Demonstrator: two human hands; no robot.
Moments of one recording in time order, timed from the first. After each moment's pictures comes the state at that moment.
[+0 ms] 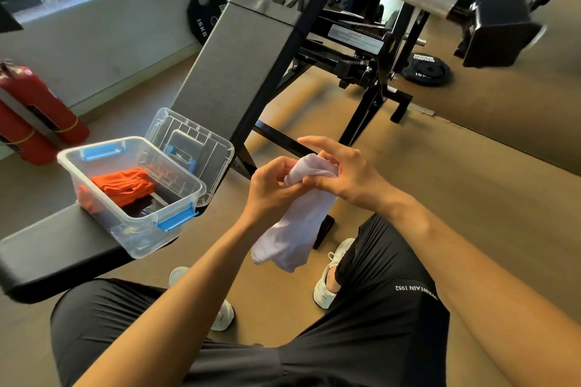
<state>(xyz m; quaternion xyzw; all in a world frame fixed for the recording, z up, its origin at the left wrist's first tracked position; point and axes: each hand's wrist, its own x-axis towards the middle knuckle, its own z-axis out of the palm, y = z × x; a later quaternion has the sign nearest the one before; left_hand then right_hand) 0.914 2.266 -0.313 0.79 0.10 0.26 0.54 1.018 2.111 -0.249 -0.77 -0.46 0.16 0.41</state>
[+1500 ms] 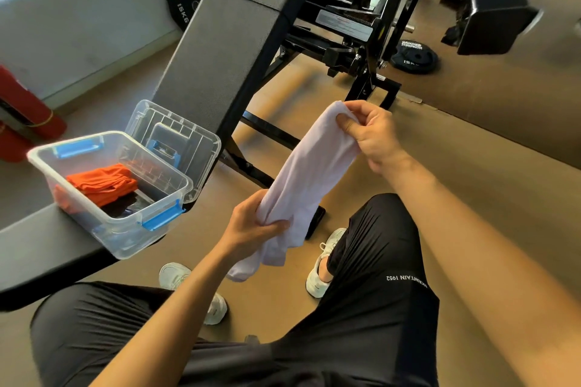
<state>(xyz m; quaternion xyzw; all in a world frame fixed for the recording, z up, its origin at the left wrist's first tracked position) 0.867 2.268 -0.355 0.80 0.11 0.11 0.58 1.089 2.110 -0.269 -0.71 -0.21 0.14 0.66</state>
